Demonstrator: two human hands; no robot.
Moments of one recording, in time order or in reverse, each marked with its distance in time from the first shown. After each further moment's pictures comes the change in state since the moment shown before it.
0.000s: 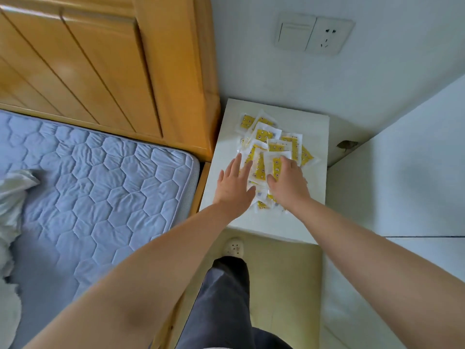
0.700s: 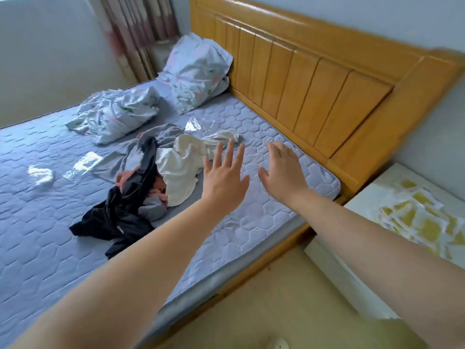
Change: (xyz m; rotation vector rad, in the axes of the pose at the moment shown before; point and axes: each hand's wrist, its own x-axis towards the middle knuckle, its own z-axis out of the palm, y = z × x) left_hand -0.491 -0.141 -0.112 0.159 0.573 -0.693; right_hand -0.368 -0.278 0.100 -0.199 0.002 -1.158
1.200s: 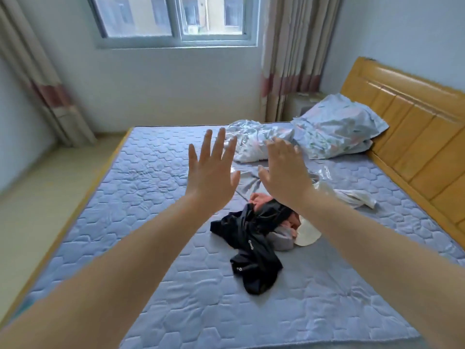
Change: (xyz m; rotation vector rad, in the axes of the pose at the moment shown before) left_hand -0.219 -0.421 -0.209 0.324 0.301 -0.451; right_hand 0.045 -0.505 0.073 -0.108 0.138 -0.596
